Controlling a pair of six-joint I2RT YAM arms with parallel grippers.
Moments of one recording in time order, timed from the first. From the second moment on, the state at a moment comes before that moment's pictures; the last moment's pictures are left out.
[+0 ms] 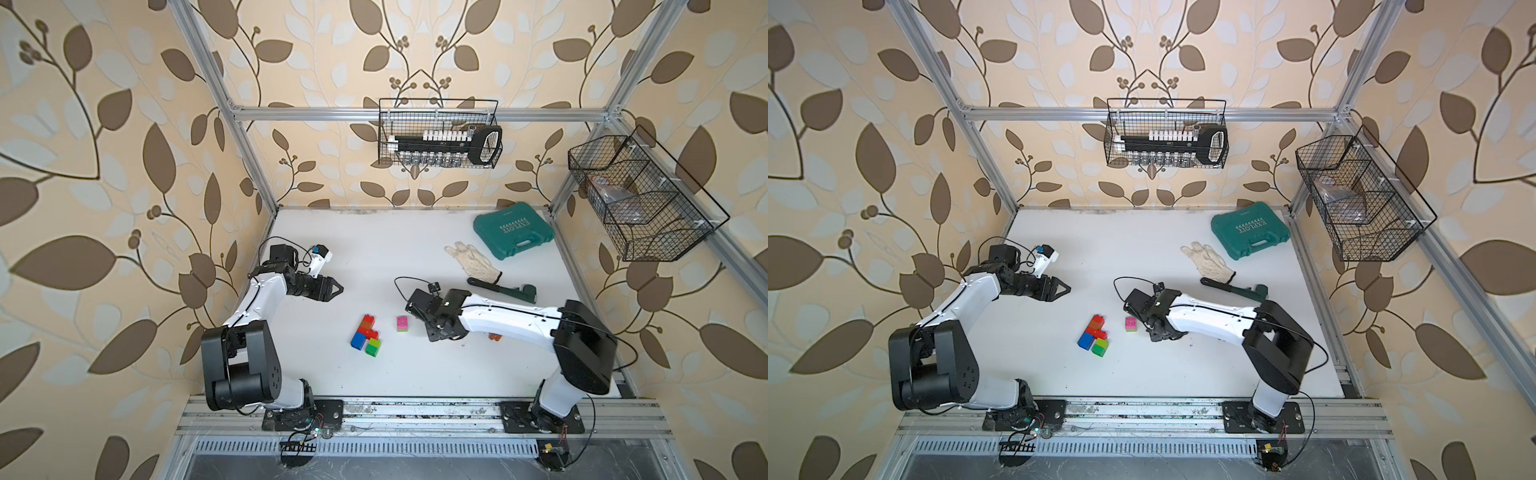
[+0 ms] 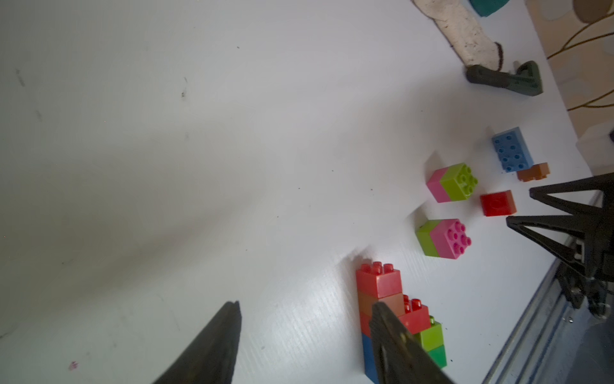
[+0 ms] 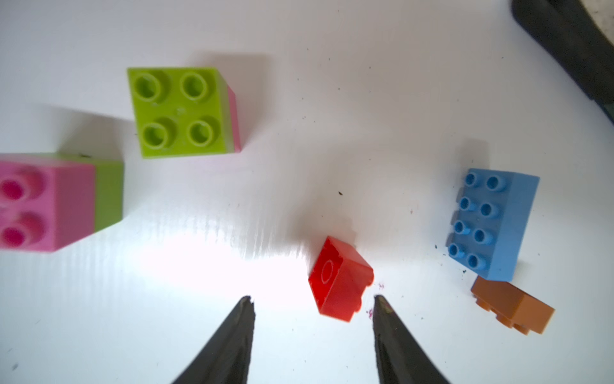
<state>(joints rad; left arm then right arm) 0.19 1.43 0.95 -0.73 0.71 0.44 0.92 1.61 1.08 -0.86 0.29 0.79</state>
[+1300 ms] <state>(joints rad) -0.94 2.09 1.59 -0.81 0.31 0.87 0.04 1.01 0.58 -0.65 -0.42 0.70</state>
